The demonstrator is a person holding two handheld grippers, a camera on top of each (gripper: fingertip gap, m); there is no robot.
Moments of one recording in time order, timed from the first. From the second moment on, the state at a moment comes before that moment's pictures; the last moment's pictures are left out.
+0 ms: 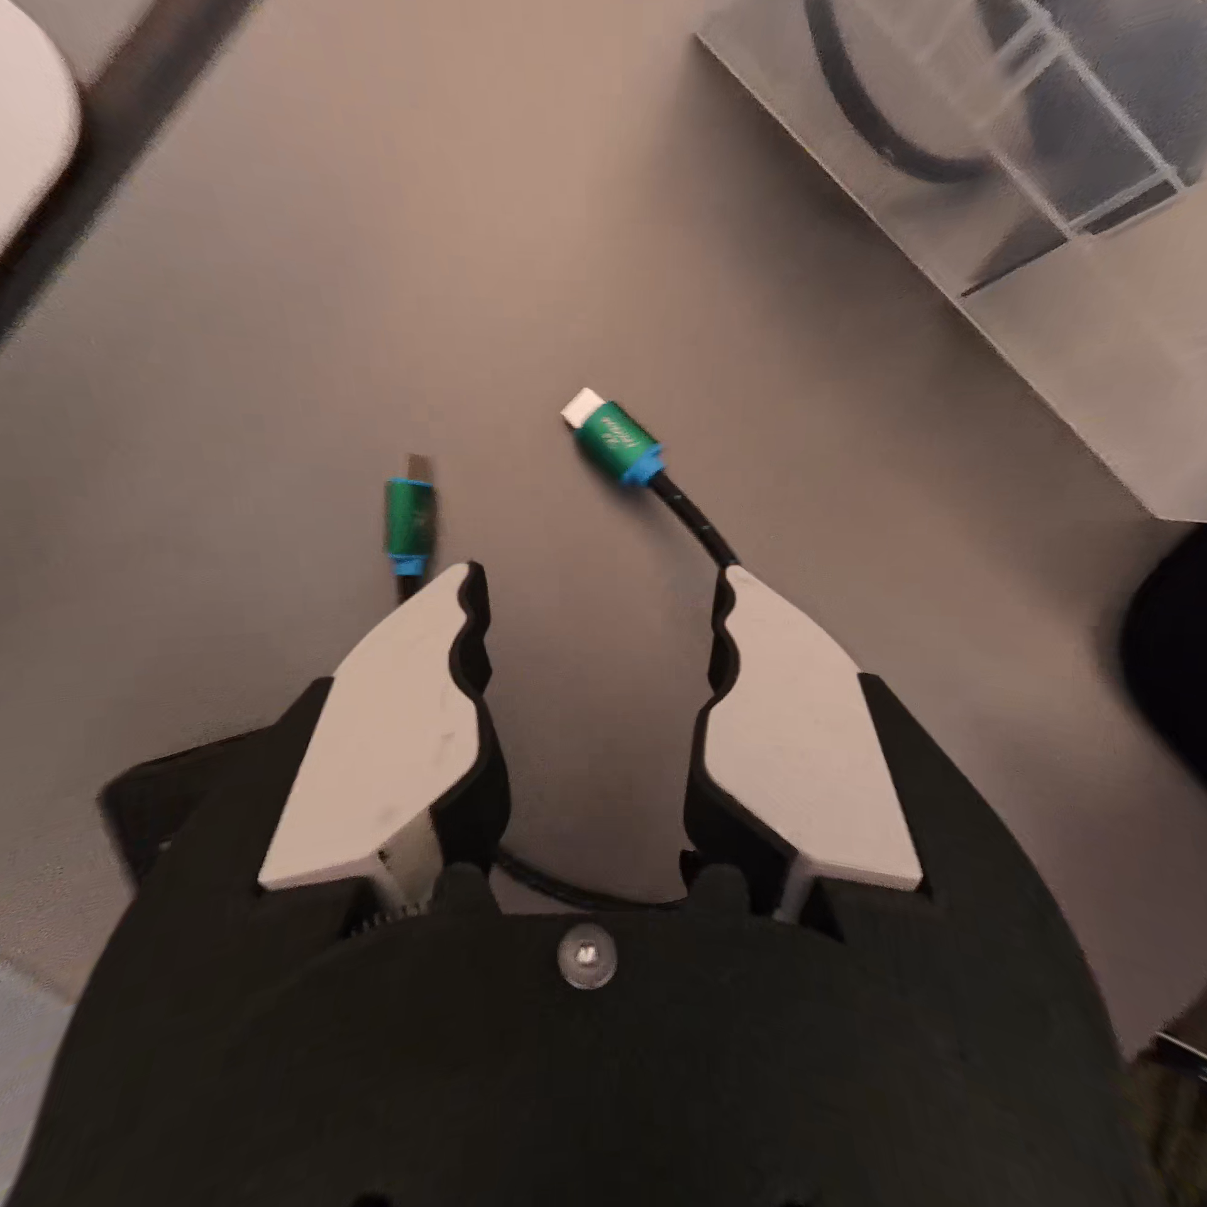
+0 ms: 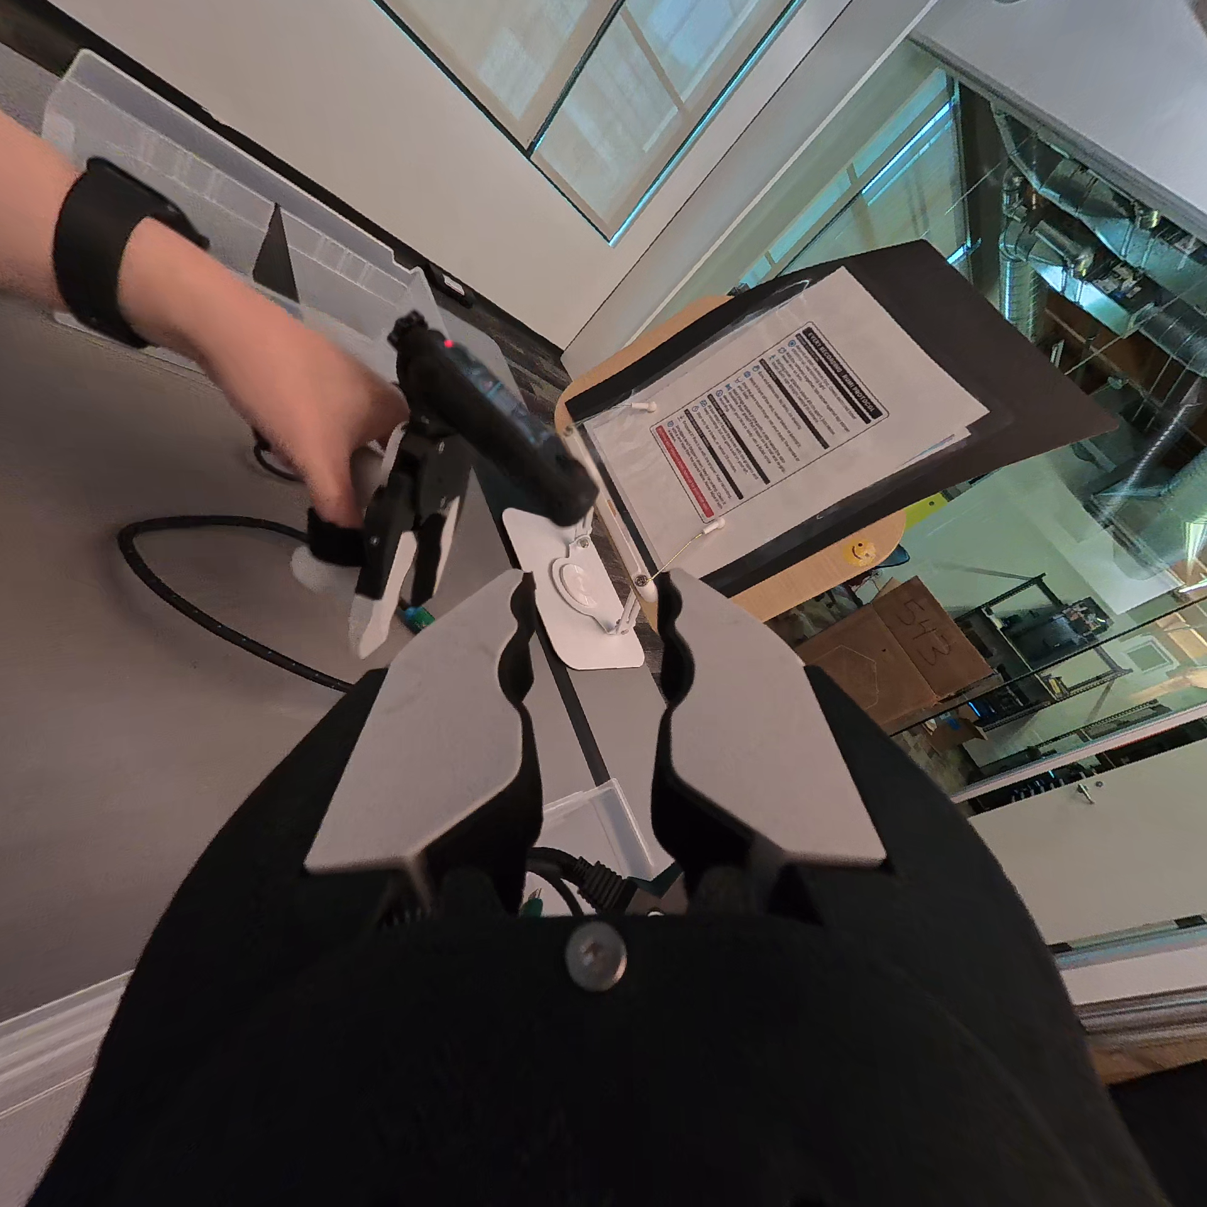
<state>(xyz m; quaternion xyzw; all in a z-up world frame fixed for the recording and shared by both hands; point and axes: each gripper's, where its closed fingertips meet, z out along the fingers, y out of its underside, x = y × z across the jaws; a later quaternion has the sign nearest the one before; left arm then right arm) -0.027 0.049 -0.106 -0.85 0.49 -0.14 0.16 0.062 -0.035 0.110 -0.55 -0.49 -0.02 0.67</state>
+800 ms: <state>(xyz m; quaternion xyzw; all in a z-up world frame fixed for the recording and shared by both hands) -0.009 -0.017 -0.010 -0.72 0.48 -0.33 0.37 0.082 -0.024 0.147 -0.56 -0.38 0.02 0.74</state>
